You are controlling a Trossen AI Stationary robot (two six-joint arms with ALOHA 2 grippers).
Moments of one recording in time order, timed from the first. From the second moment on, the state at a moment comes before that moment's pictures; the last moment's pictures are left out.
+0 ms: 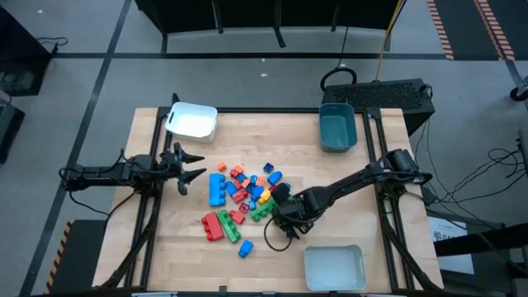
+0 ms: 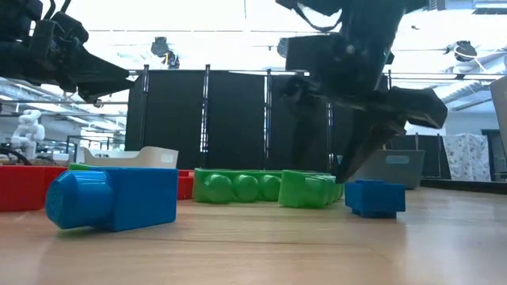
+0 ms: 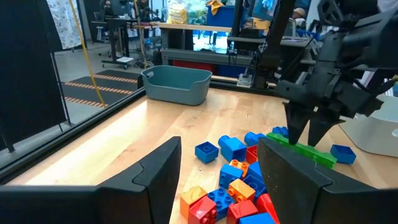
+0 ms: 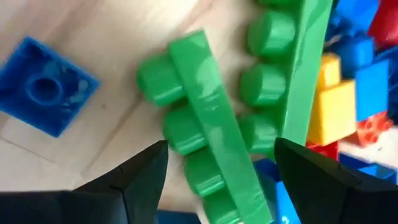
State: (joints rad) left arm 0.00 0.01 0.06 -0.12 -0.22 -0.07; right arm 0.30 1.91 1.26 -0.61 0.21 -0.41
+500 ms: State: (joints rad) left arm 0.00 0.01 0.06 -0.12 -0.22 -0.07; right arm 0.29 1.91 1.16 -0.54 0.22 -0.33
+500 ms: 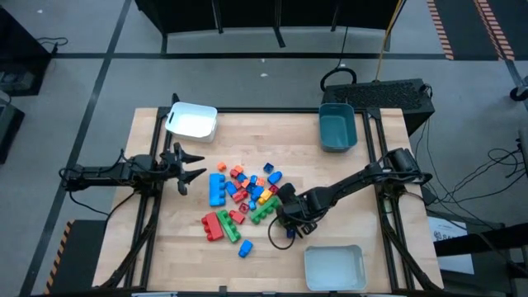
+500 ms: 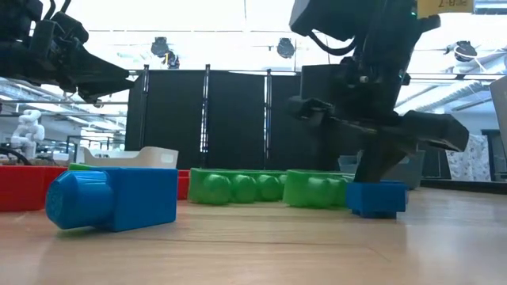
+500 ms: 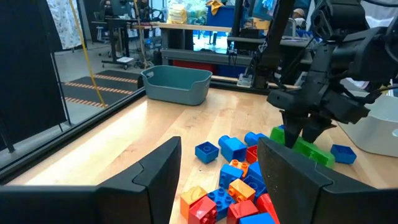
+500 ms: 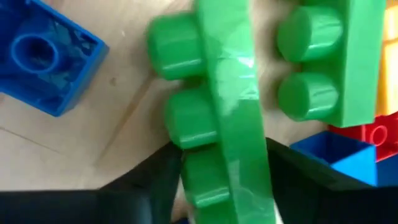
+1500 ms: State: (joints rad) left arm 0.00 0.01 0.06 -0.12 -0.22 -0.07; right arm -0.10 1.27 1.12 -0.98 0.50 -0.03
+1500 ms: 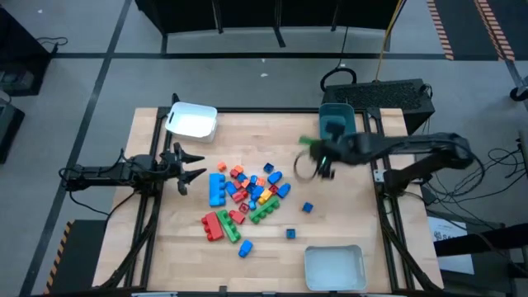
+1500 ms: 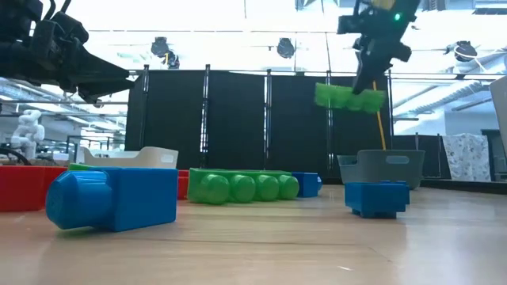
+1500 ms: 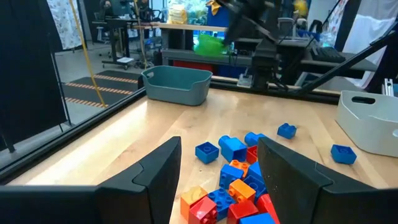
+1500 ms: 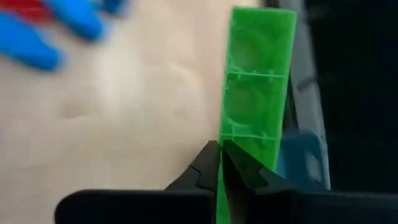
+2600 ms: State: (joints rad) left arm 0.00 0.01 0.06 -0.12 -0.25 -0.10; right arm -0.65 1.30 0.95 -0.80 0.26 -0.37
